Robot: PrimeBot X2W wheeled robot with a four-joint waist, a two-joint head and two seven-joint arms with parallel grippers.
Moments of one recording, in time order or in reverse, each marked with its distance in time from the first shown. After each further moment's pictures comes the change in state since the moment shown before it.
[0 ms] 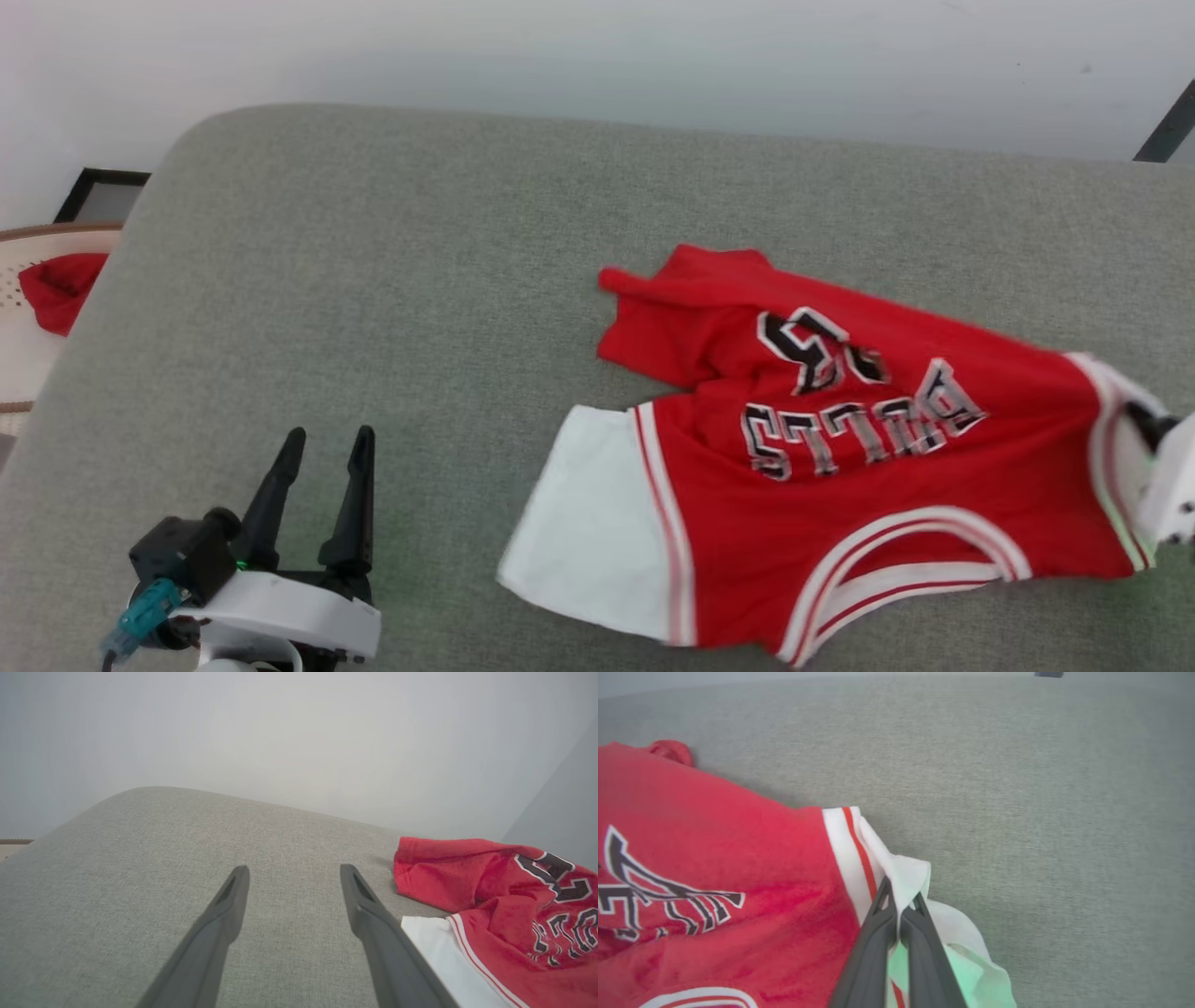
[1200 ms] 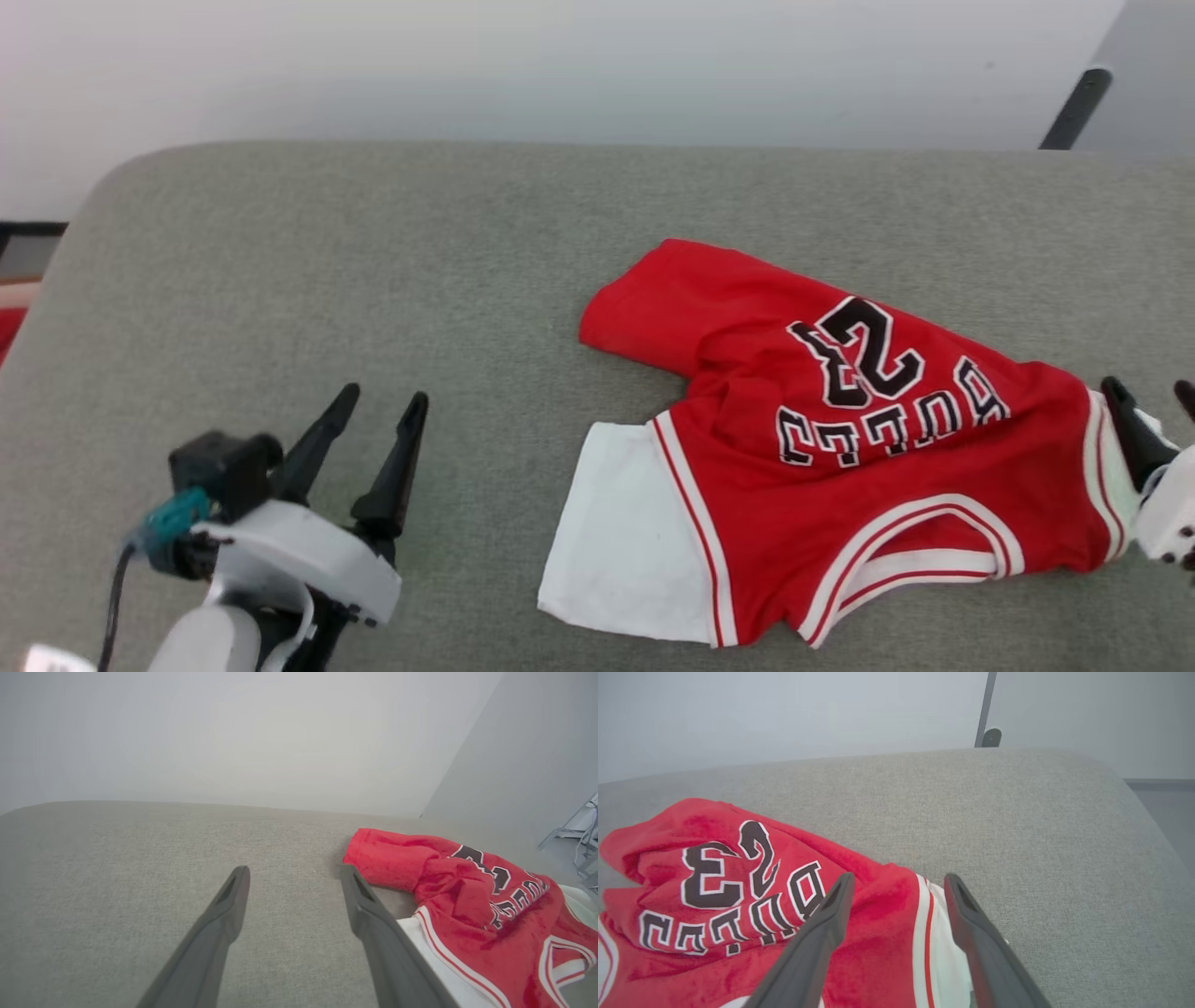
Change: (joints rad) left arm -0.059 0.074 -0.080 -0.130 -0.047 0.000 0.243; right arm 0.067 0.017 -0.034 -0.103 0.020 0.000 -0.155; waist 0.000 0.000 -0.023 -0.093
